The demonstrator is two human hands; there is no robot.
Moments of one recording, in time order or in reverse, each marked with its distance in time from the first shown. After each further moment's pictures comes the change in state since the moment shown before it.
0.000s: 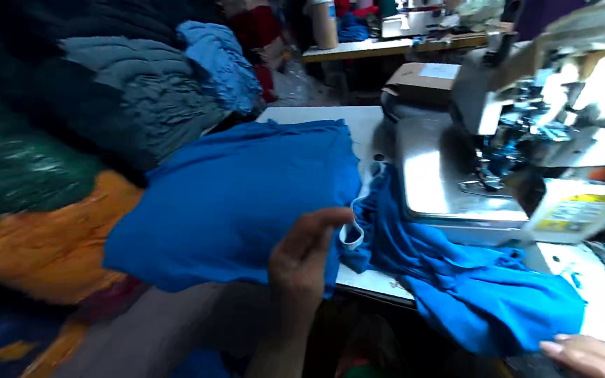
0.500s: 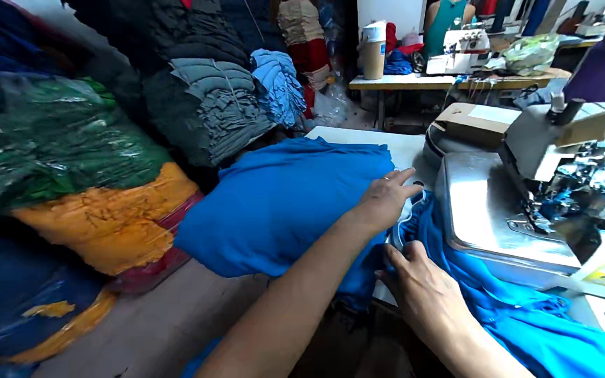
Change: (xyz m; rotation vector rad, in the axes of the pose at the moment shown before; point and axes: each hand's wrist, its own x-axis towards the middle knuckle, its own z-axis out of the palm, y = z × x) left_hand 0.112 -0.049 0.028 0.705 -0.720 -0.020; right_hand 0.142 -0.046 0.151 -0.377 -0.284 0.131
